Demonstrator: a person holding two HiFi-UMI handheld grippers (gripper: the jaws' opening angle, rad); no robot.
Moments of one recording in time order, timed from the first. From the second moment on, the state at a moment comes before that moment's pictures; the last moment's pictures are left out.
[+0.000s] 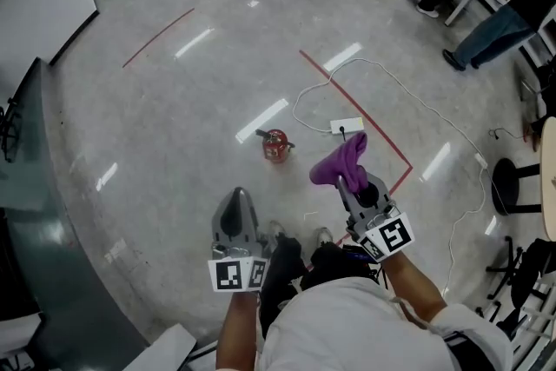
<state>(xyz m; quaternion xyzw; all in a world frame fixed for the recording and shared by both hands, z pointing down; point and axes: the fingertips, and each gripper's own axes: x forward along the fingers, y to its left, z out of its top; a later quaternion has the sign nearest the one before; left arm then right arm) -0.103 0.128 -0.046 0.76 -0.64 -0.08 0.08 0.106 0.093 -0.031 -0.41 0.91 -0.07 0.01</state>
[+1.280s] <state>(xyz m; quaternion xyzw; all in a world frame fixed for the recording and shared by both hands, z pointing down) -0.084 -0.019 0.389 0.80 -0.58 -0.09 0.10 0.072 -0.040 0.392 -0.38 0.93 -0.03 0.00</state>
